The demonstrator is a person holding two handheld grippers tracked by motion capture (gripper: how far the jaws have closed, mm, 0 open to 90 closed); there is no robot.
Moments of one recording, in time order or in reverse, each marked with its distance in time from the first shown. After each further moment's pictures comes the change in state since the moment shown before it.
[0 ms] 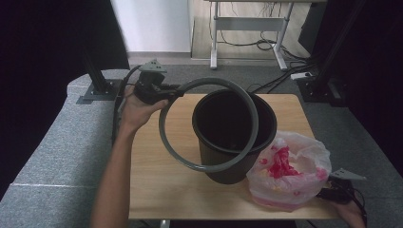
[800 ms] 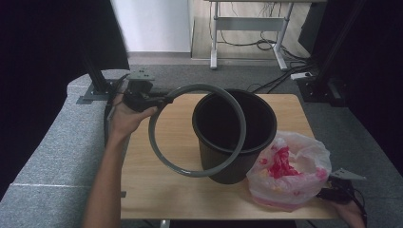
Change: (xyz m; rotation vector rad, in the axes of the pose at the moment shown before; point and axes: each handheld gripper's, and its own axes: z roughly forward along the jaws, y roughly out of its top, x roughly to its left) left arm 0.011 -0.029 -0.015 0.011 0.019 -0.030; right arm 0.000 0.000 0.000 0.000 -0.002 0.002
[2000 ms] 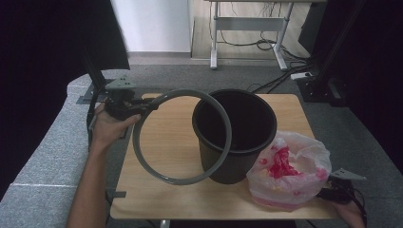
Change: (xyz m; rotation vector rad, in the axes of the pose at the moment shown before) left arm 0.009 -0.027 -0.035 -0.004 0.022 -0.003; right arm 0.000 0.000 0.000 0.000 -0.003 0.002
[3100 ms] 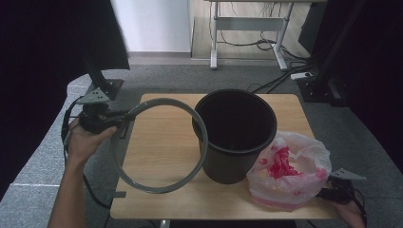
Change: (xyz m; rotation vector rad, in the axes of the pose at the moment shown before) left arm 0.023 -0.054 -0.040 0.010 0.054 -0.070; right arm 0.000 0.000 0.000 0.000 -0.002 0.002
